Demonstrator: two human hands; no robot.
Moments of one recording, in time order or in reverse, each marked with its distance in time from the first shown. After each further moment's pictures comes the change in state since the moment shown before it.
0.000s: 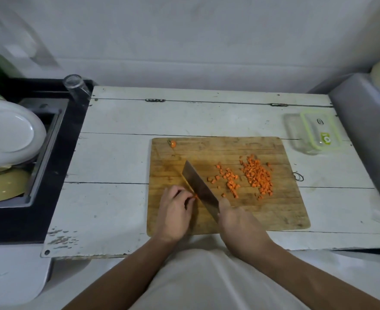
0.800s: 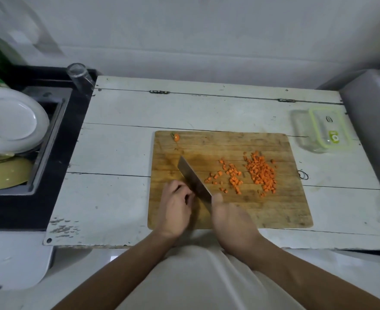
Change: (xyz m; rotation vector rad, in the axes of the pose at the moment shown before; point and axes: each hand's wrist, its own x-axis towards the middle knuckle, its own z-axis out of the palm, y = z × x) left_hand -0.001 -0.001 -0.001 -0.005 0.018 -0.031; right_hand 0.011 -0.017 0.008 -0.114 -0.016 -0.062
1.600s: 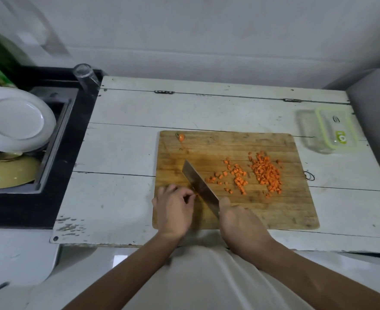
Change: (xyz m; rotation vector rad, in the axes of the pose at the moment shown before) left_hand -0.001 0.017 -0.019 0.139 -0.079 -0.336; right_hand -0.008 0.009 -0.003 0.019 -0.050 -0.019
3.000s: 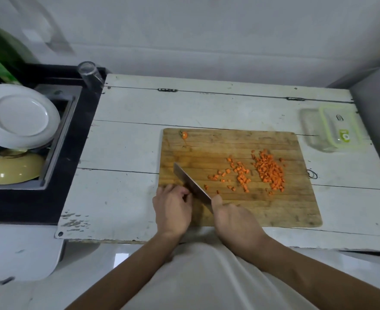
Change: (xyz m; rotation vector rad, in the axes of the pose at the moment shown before) left_hand -0.002 -0.008 -0.004 0.026 0.036 -0.036; right_hand 0.003 -0.013 0.009 -0.120 0.044 -0.130
